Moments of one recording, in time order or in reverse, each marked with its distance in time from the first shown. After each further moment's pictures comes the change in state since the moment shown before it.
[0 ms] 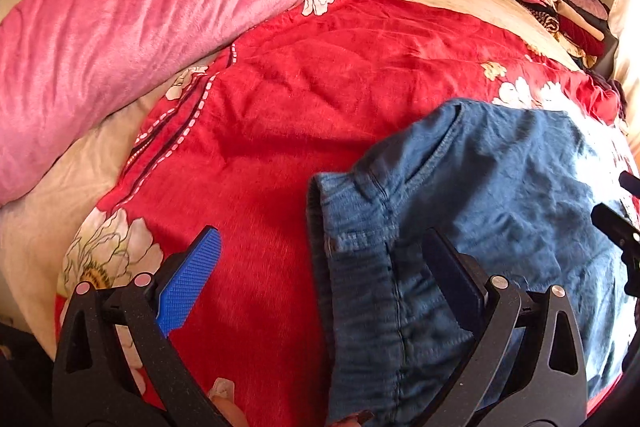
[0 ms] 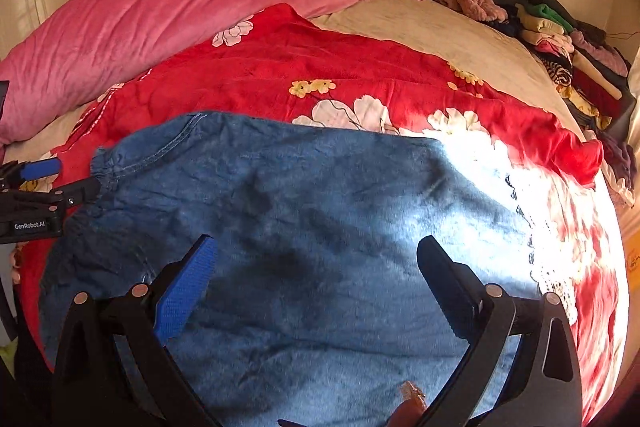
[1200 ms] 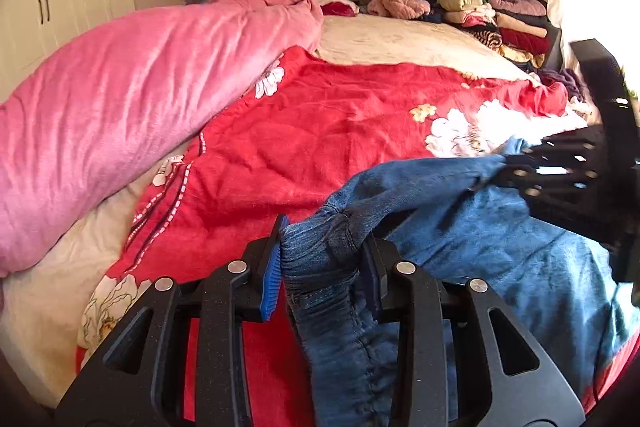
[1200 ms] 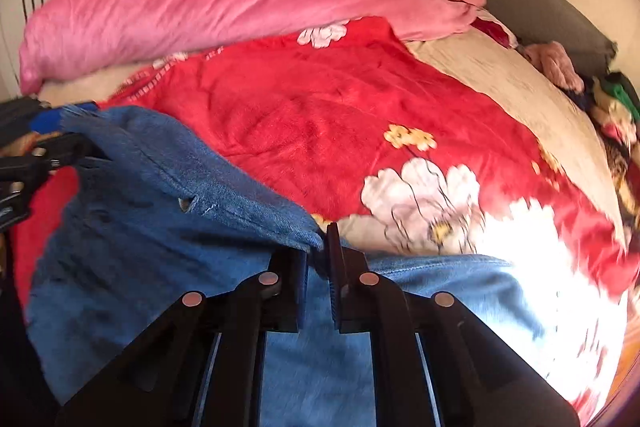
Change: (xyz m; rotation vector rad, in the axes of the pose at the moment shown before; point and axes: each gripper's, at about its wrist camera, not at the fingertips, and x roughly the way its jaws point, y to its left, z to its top) left arm -0.060 -0.021 -0.015 0.178 -0.277 -0.093; right arm 0.009 0.038 0.017 -0.240 -0.058 0.172
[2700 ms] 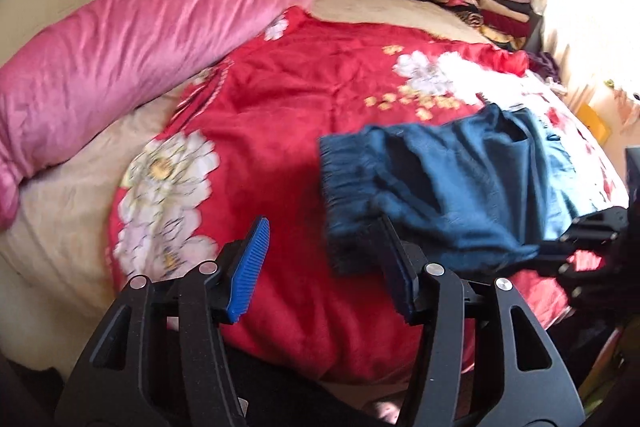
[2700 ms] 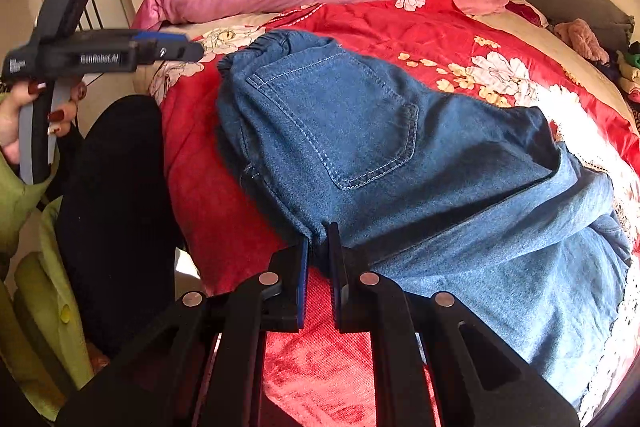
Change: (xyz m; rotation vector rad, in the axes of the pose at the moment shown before) left arm -0.106 0.017 -0.094 -0.021 0.102 -0.088; right arm -0.110 0.135 -0.158 -0.024 0.035 0.186
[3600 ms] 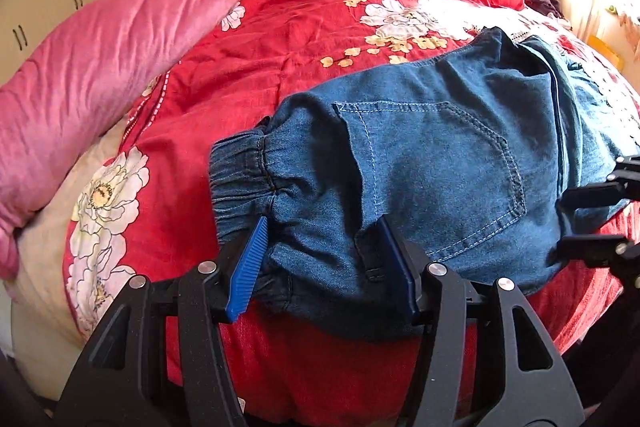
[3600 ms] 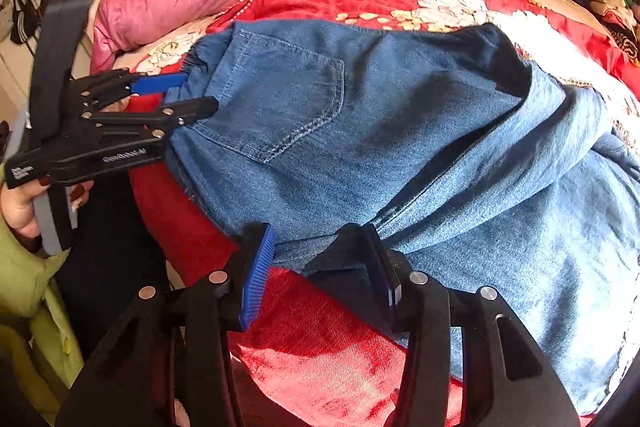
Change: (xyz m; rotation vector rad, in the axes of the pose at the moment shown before) left arm 0.072 -0.058 -0.014 0.187 0.068 0.117; right arm 0.006 -0.047 -0.018 0.239 0.019 0.004
